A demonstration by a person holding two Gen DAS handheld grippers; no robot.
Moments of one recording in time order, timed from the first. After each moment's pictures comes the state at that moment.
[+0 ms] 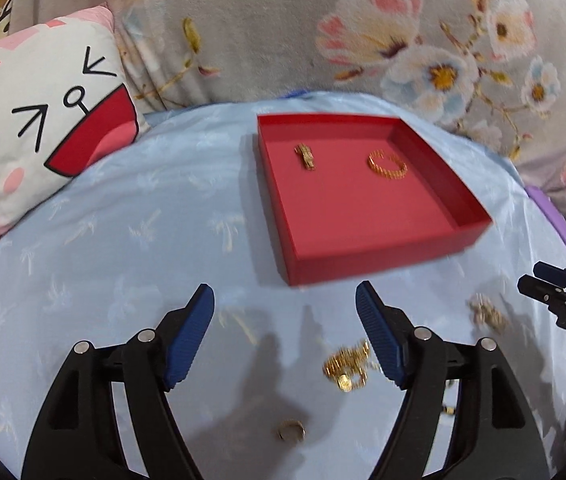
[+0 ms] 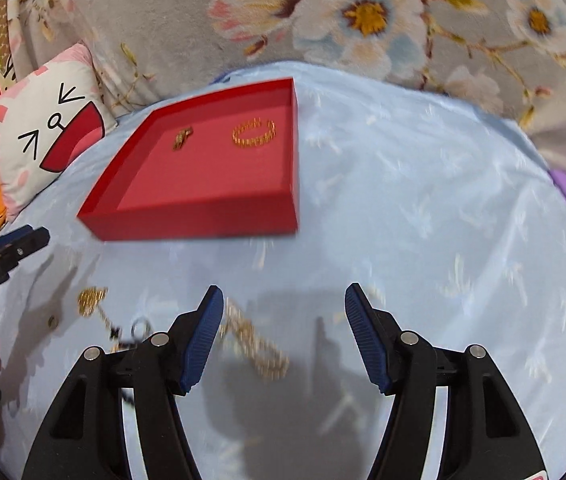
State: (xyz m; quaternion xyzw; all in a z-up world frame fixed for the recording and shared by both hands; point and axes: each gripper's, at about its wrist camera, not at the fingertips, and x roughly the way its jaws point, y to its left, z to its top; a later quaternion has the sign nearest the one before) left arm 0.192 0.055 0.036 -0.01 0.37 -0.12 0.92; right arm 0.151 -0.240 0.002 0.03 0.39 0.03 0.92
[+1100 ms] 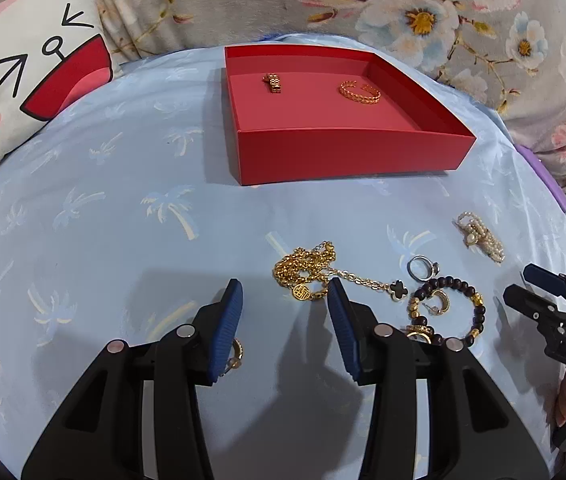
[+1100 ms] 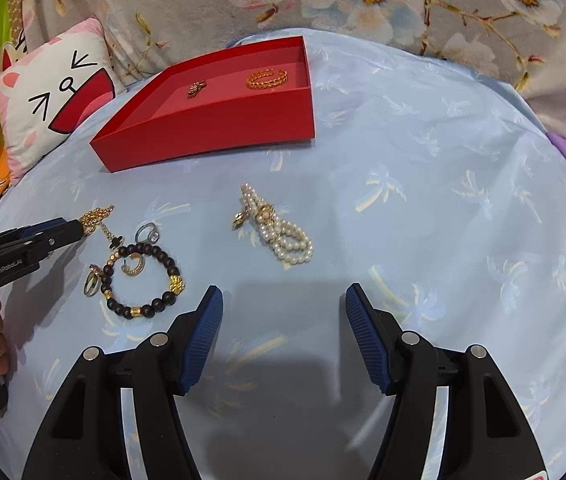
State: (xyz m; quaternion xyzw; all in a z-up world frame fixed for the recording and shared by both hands) left arm 0.159 0.035 -0.016 -0.01 0.42 -0.14 0.90; right arm 0.105 -0.222 -0.047 0.01 0.39 0.03 0.92
